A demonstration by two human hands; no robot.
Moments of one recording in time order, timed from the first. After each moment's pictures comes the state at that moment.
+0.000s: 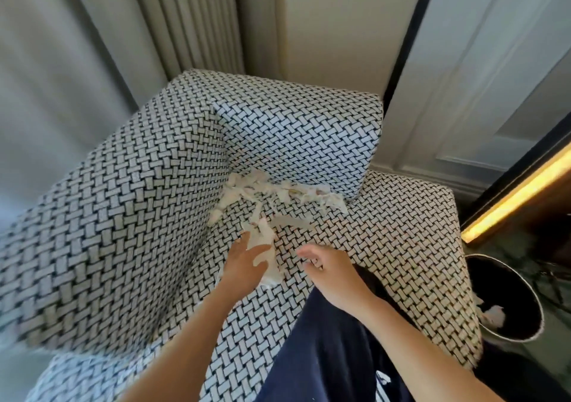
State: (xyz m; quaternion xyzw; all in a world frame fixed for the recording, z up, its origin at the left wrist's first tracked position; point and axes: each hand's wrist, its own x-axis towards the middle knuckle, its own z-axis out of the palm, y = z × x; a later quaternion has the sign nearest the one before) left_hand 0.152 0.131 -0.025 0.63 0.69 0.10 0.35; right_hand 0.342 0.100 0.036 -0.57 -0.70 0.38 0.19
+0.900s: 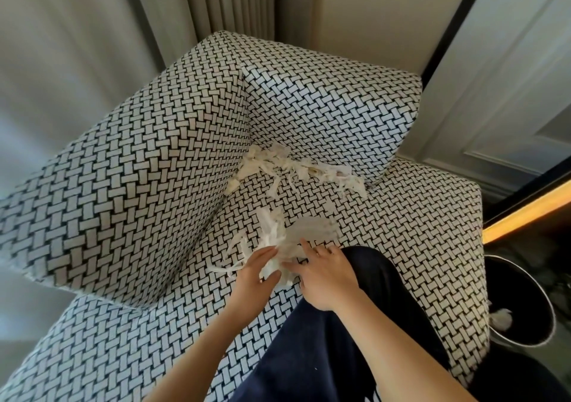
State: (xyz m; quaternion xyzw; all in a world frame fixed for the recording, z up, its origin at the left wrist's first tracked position) left_hand 0.156 0.046 -0.035 0.55 0.65 0.31 0.42; right_hand 0.310 0.089 -0.005 -0.46 -0.86 0.07 -0.22
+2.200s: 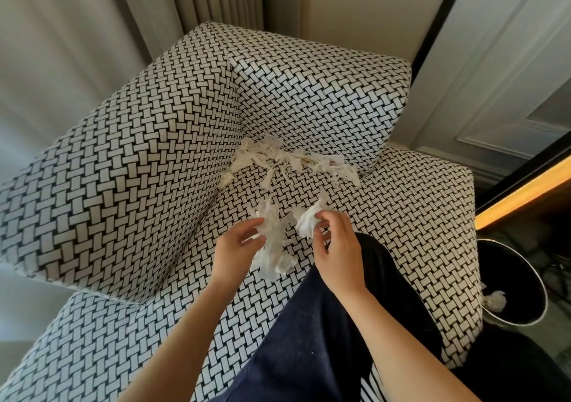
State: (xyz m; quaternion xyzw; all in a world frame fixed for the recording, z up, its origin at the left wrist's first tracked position) left_hand 0.148 0.064 0.005 0.43 0.65 0.43 0.46; right_hand 0.325 0.077 -0.006 -0.58 -0.69 0.17 0.40
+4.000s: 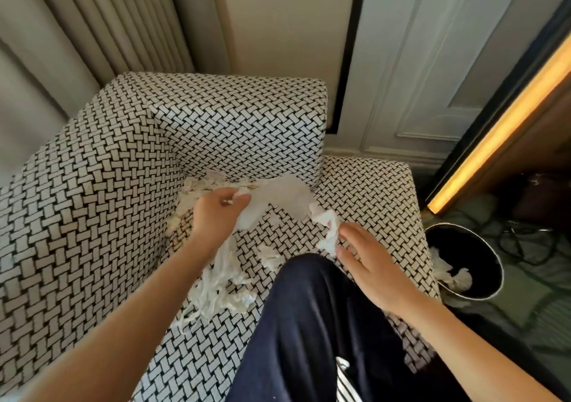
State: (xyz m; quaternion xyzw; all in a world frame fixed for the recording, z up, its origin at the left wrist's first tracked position) left_hand 0.215 0.163 0.082 0.56 0.67 0.33 0.36; right_hand 0.452 0.067 0.044 -0.60 -0.70 0.29 0.23
